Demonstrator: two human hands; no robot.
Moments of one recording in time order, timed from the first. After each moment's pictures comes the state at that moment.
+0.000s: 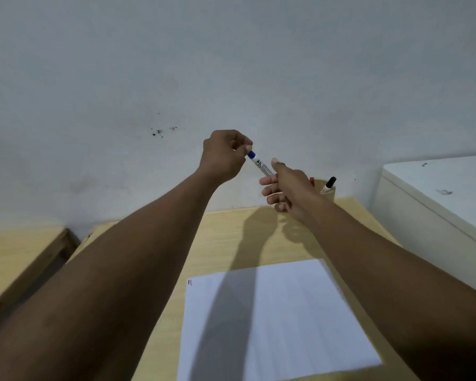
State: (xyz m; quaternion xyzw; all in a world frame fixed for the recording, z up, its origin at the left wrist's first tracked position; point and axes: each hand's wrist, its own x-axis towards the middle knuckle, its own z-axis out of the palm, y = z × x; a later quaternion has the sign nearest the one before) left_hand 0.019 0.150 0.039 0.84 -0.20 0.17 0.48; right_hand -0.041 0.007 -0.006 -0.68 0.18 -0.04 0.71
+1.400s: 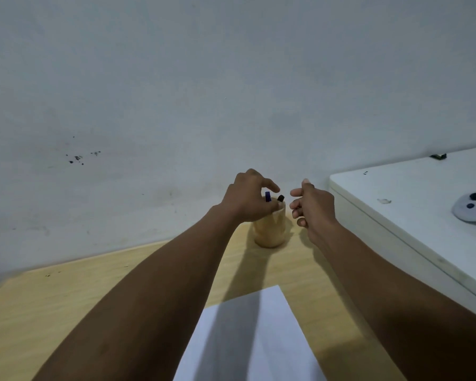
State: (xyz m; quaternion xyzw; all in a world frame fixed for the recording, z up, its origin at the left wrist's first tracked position) left_hand 0.037 0.003 -0.016 0.89 -0.38 0.04 0.26; right_hand -0.046 -0.132 -0.046 -0.62 0.30 -0.24 0.69
